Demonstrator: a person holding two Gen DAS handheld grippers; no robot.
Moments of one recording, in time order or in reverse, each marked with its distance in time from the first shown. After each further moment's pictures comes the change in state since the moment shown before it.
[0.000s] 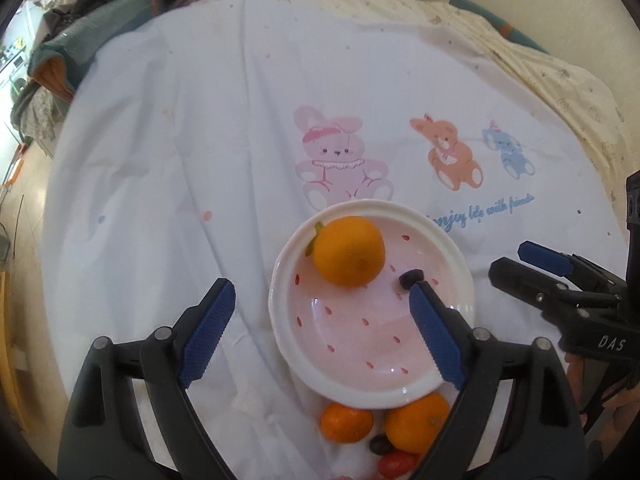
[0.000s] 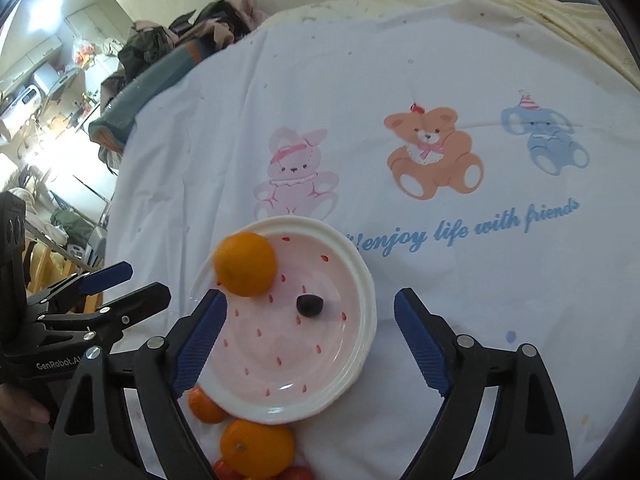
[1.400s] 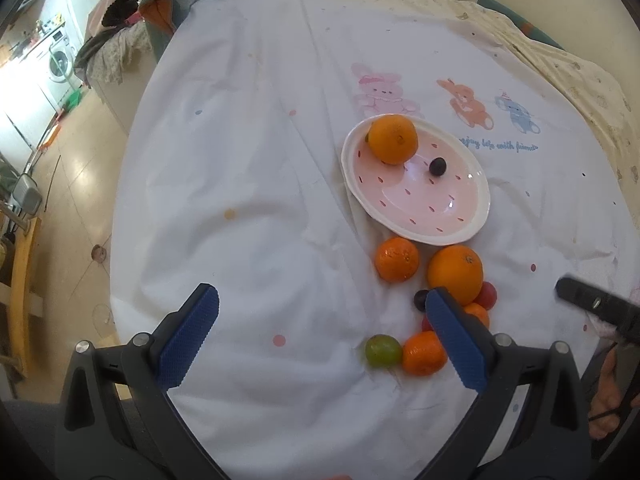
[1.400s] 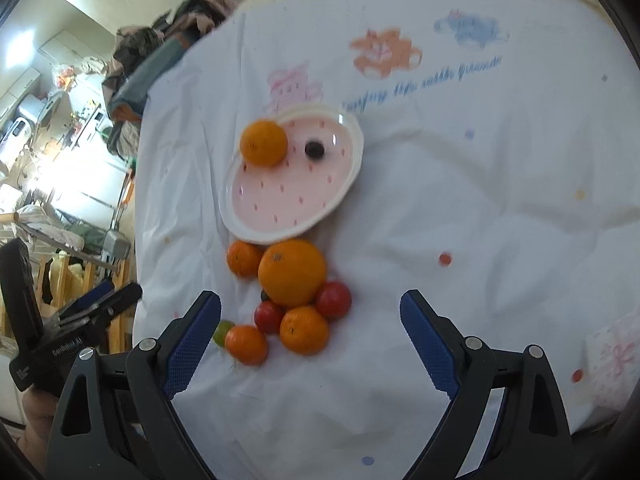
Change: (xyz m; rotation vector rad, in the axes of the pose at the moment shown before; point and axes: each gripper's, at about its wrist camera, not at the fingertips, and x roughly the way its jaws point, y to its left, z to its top) left arm -0.083 0.026 -0.127 -0.080 0.028 0.109; right arm -0.069 0.015 -0.131 0.180 0.115 0.029
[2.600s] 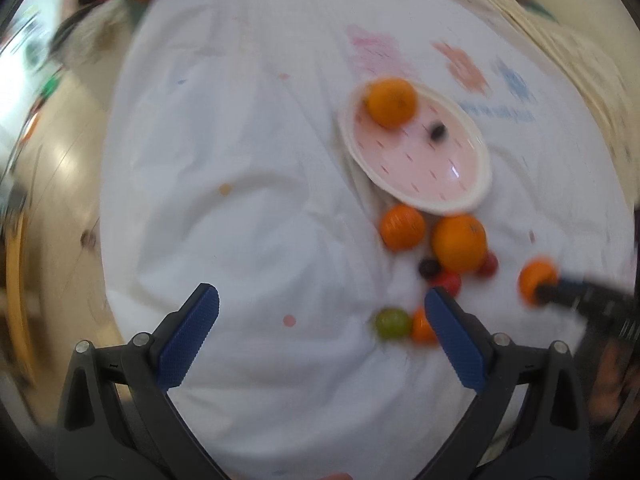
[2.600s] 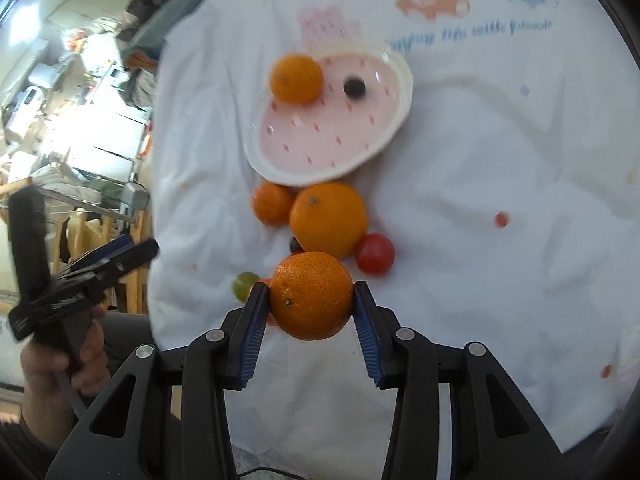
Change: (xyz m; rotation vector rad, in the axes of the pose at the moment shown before) left arm 0.013 0.013 0.011 0.122 0.202 -0.079; right arm 0.013 0.016 -0.006 -0.062 0.158 0.085
